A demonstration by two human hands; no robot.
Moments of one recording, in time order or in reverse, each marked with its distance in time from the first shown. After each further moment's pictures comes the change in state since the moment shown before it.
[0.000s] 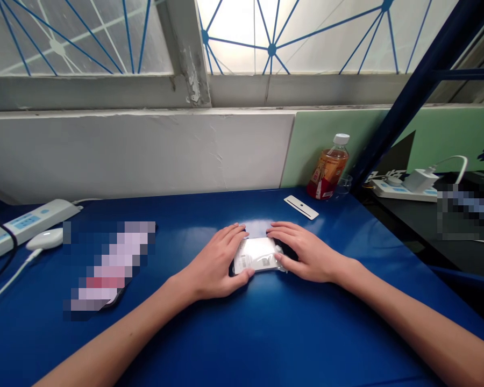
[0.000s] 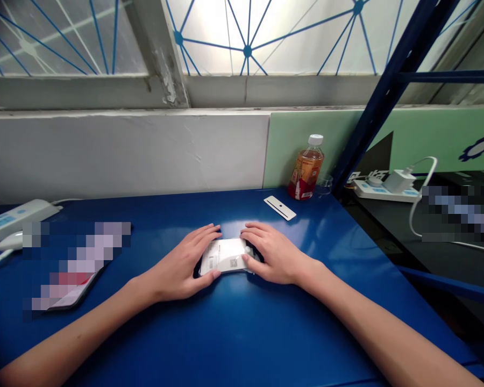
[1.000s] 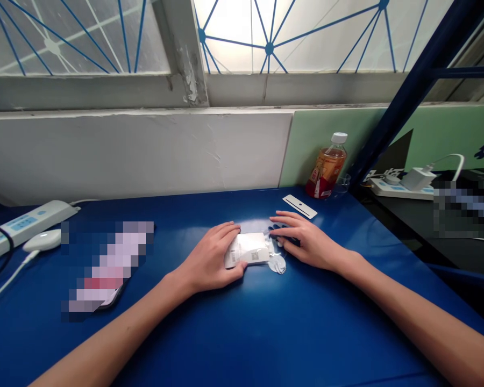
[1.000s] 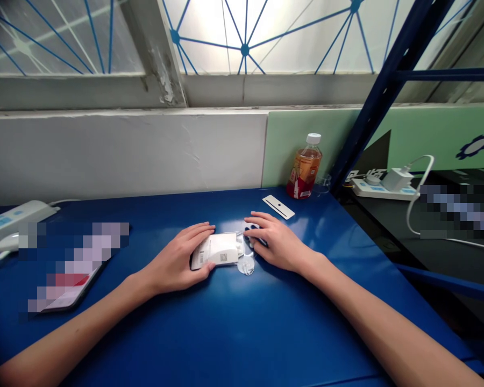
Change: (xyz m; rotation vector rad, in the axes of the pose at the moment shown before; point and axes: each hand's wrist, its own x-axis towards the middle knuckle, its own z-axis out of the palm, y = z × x) left_hand 0.002 -0.014 0.003 0.052 0.054 -0.030; right_hand 0.000 0.021 0.001 -0.019 0.104 0.021
